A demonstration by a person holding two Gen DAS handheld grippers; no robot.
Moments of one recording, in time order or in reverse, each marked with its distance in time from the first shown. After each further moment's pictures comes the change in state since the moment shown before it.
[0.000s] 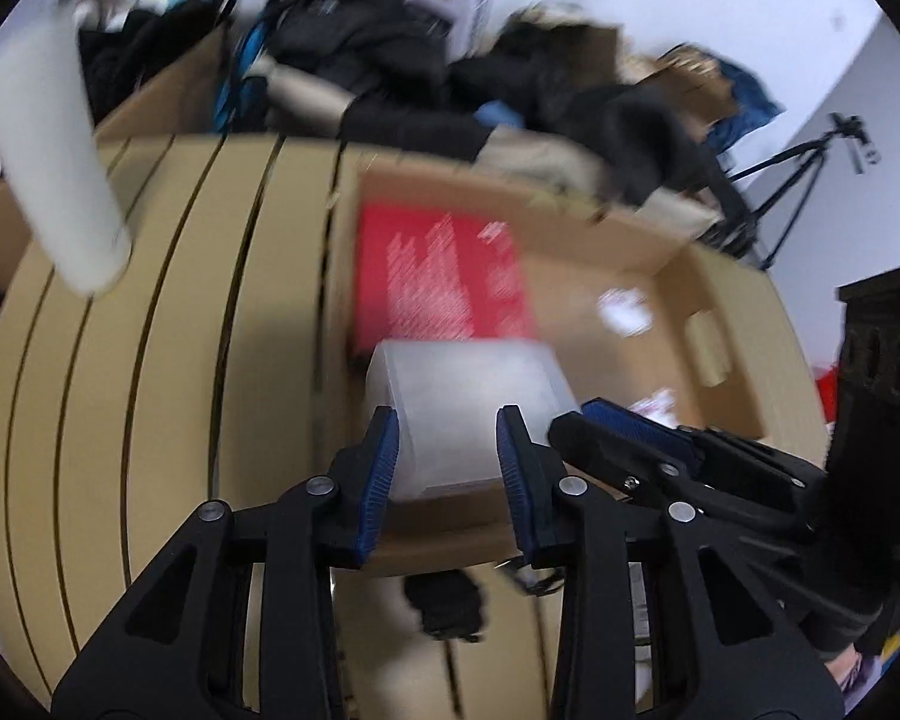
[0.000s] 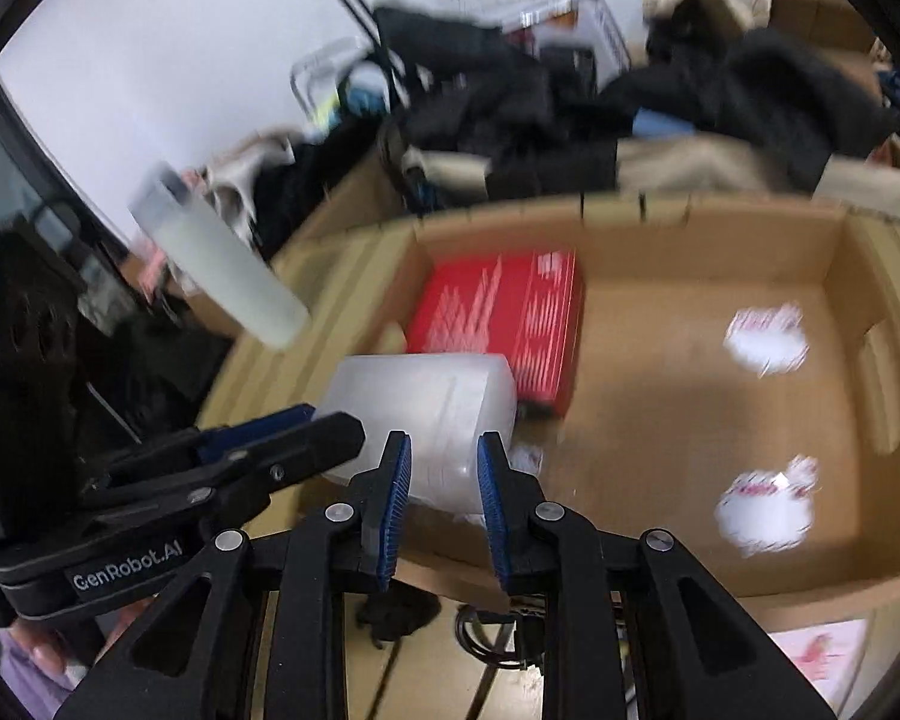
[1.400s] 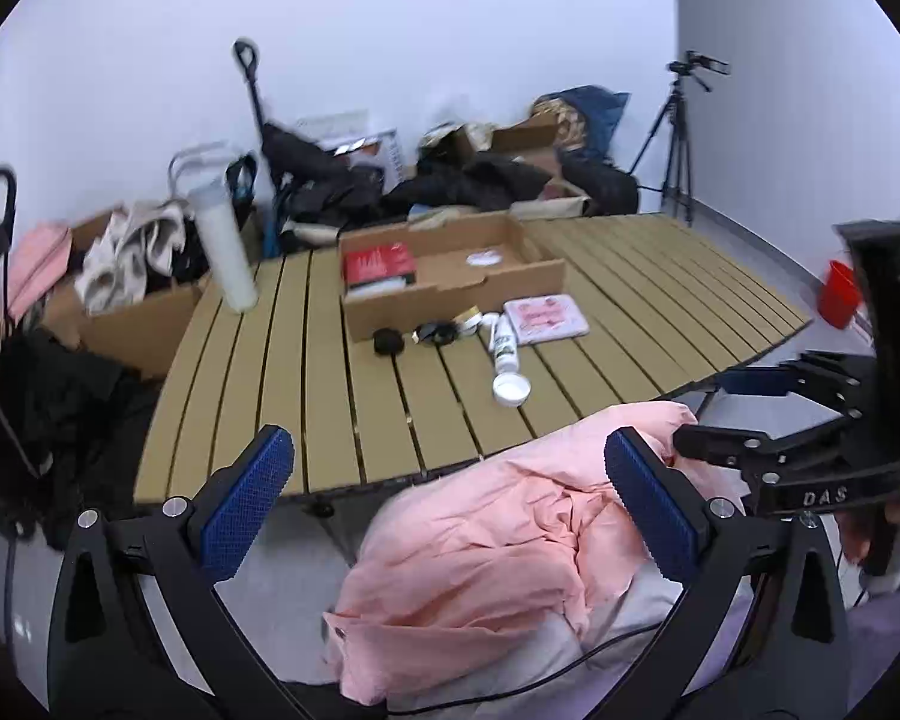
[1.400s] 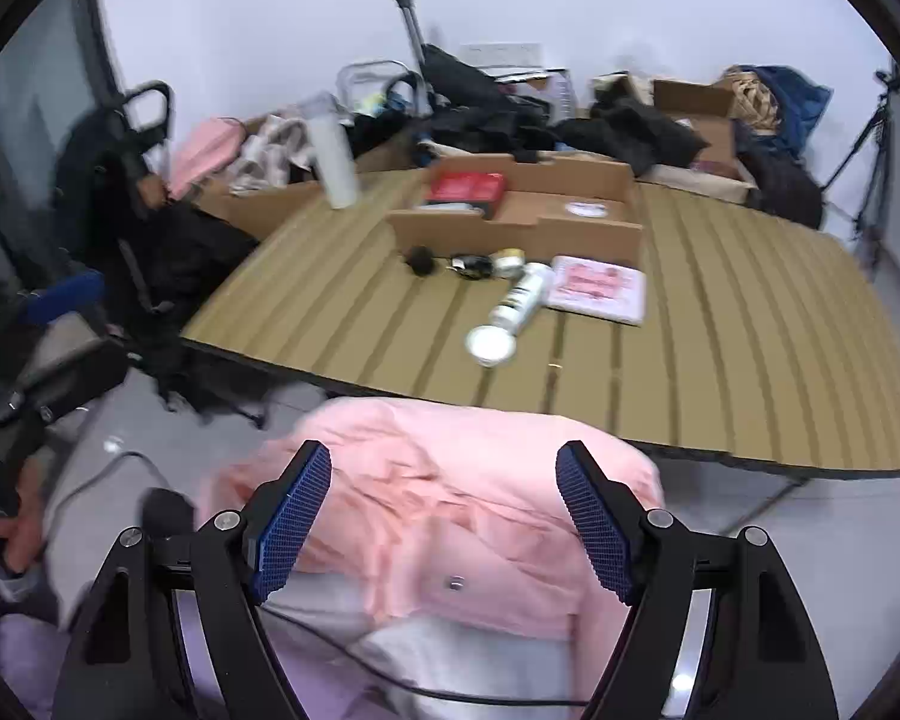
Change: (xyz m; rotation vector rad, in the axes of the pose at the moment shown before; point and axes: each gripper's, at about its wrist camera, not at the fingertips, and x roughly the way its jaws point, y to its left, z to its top) left arm -0.273 -0.123 -0.296 0.333 -0.362 0.137; right arm -0.279 0.063 -0.290 -0.170 -0.120 -0.226
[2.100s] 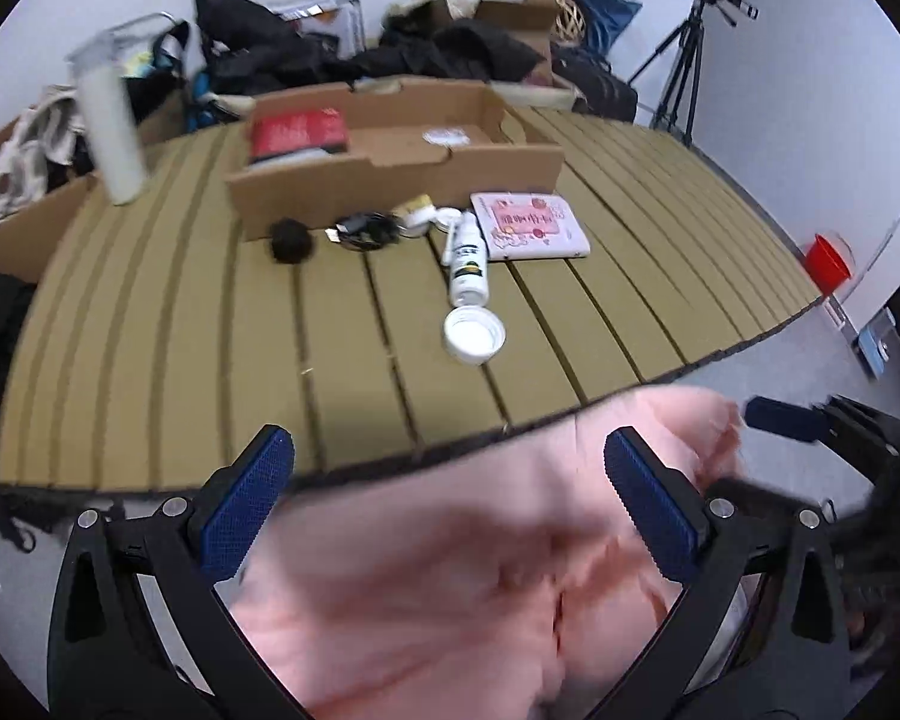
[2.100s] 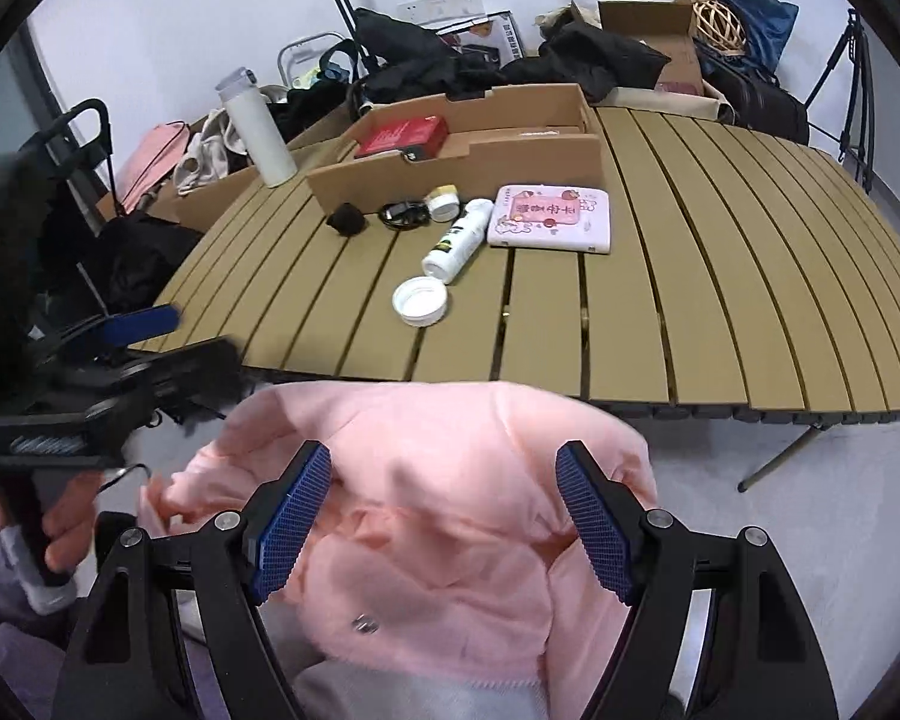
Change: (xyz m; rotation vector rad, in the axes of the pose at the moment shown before) left arm 0.173 -0.020 -0.003 -0.054 0.272 -0.131; right arm 0.071 -0.057 -0.017 0.131 0.080 0.018
